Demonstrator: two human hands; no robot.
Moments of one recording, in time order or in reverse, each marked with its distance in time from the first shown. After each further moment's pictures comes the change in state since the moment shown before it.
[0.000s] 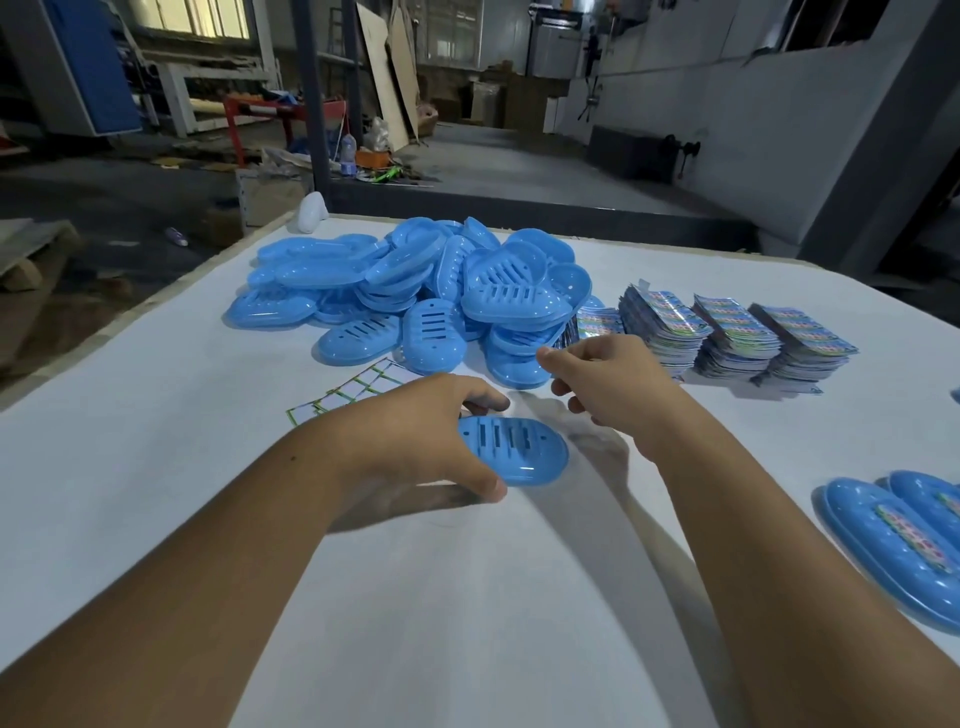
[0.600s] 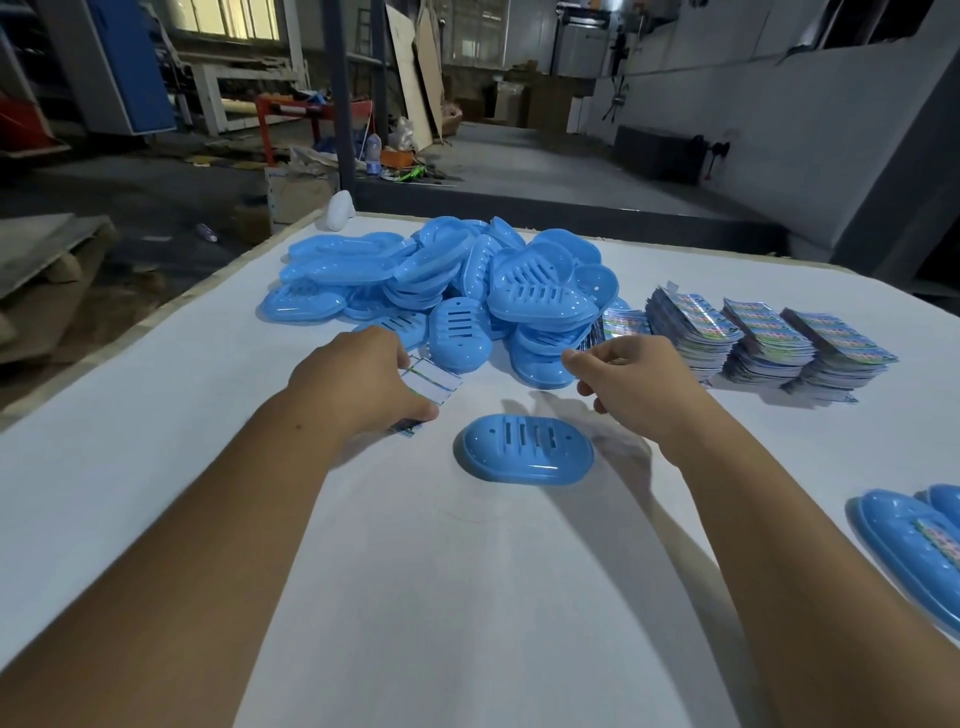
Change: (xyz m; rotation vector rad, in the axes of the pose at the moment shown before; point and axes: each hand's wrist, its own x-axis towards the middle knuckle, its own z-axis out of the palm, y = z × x) left_hand -0.007 -0.023 -0.040 0.348 0.433 -0.404; right_hand -0.005 -0.005 0.001 -0.003 0.003 -0.036
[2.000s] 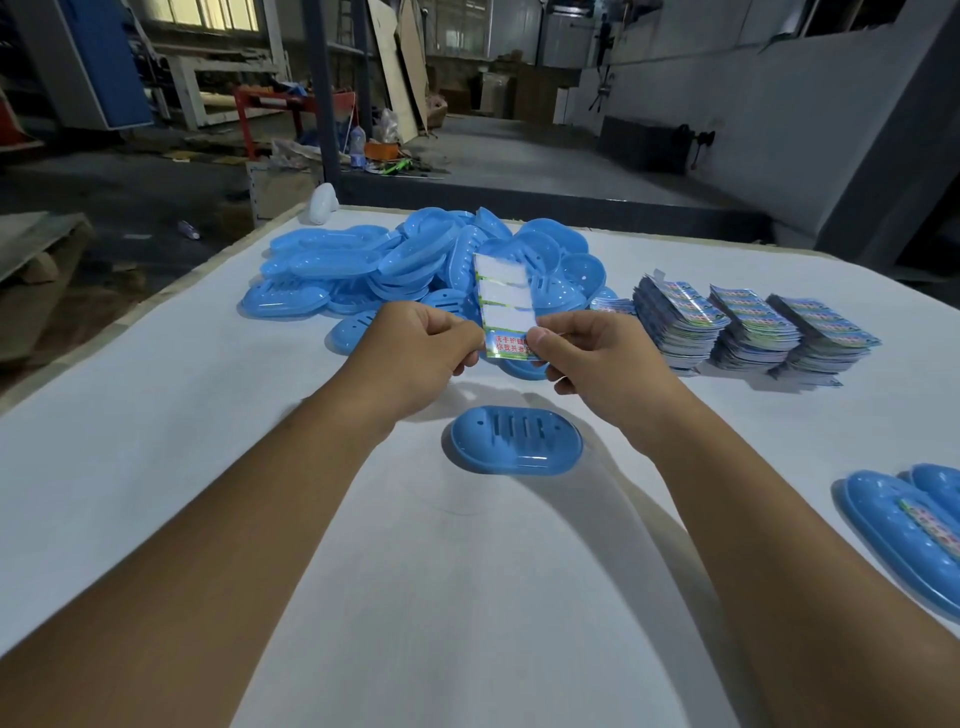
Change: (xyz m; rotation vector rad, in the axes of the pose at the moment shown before) left_hand -0.014 0.040 0.015 -0.828 0.046 0.175; right_hand -0.003 -0.008 0.015 0.269 -0.082 -0.132
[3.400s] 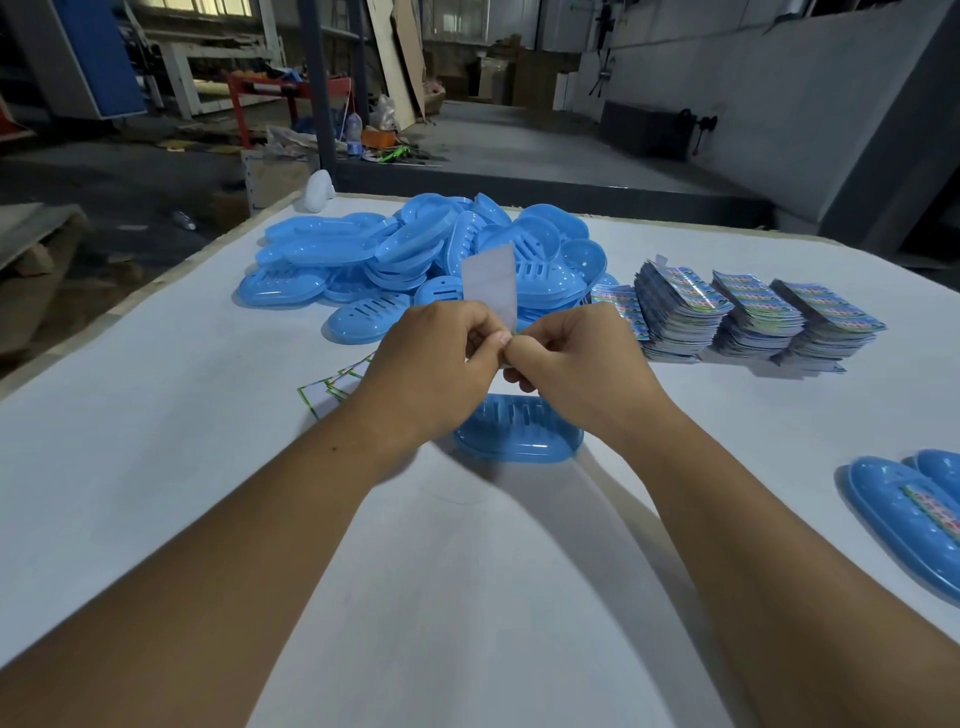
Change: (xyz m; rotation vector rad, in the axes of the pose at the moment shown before) left_hand -0.009 -0.002 0.016 0.362 -0.018 0.371; right_hand -0.017 -0.011 0.017 -0.252 0.017 -0.136
